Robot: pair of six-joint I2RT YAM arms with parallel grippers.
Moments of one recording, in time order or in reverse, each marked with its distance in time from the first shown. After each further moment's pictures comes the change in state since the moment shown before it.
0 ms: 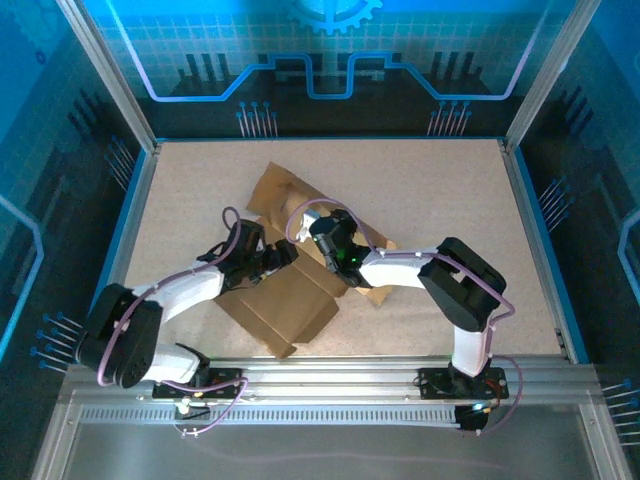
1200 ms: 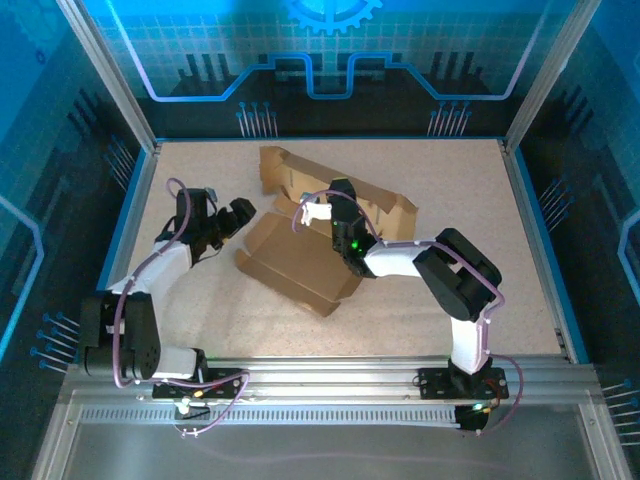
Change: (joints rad) left arm 0.389 0.032 0.174 -0.022 0.133 0.132; right arm -0.108 0.061 0.024 0.530 -0.131 -0.698
